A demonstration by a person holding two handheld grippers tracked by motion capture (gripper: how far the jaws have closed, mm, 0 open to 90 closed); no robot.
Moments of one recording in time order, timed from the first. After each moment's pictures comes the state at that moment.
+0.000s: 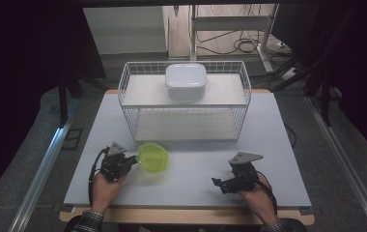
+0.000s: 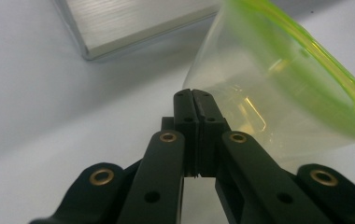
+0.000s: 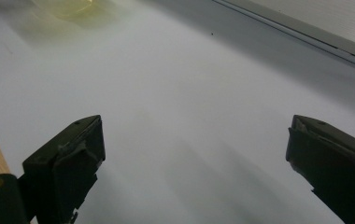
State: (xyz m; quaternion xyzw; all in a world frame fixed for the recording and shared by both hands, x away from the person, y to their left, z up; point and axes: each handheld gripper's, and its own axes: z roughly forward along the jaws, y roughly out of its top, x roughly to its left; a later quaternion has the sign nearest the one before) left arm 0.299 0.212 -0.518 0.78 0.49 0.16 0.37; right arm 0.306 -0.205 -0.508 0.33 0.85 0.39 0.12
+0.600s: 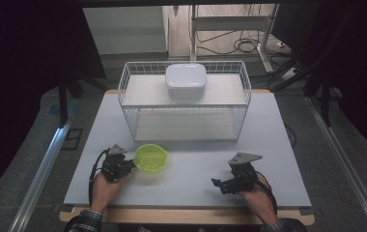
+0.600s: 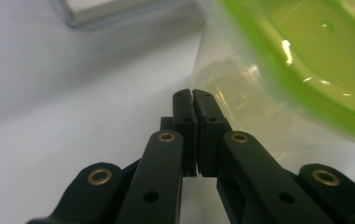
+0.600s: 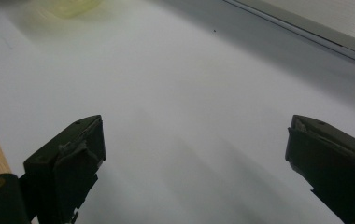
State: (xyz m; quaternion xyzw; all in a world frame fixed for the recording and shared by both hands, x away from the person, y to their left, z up) left arm 0.307 0.215 -0.536 0.79 0.49 0.11 0.37; right arm 0.306 -0.203 -0.509 0.33 0.85 0.39 0.12
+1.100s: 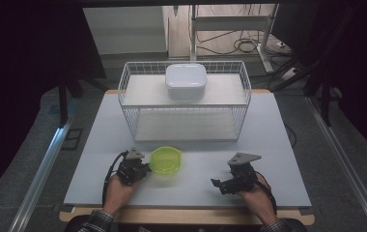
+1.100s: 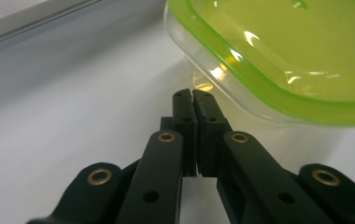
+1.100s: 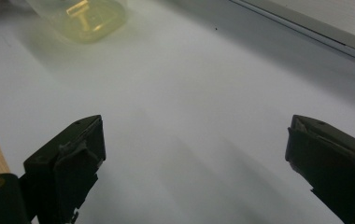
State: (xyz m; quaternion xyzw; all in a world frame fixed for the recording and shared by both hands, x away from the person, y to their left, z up) left arm 0.303 0.168 -0.536 0.82 0.43 0.11 0.37; right arm 0.306 -0.202 -0.510 0.33 0.86 0.38 0.12
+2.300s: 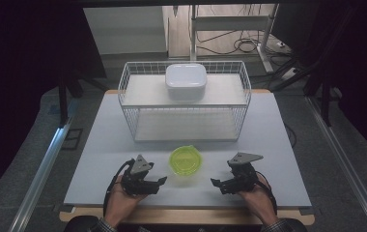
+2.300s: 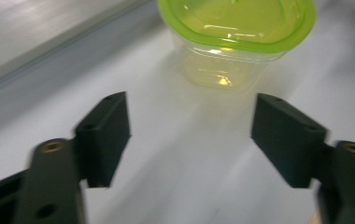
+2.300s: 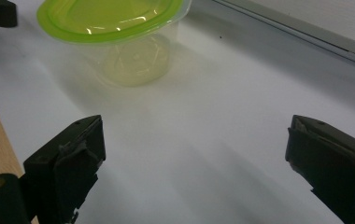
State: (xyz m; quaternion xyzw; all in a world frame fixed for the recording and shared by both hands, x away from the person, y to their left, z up) left arm 0.260 0.153 -0.509 0.82 0.38 0.15 0.41; right arm 0.305 -0.203 -0.507 0.33 0.85 0.40 0.11
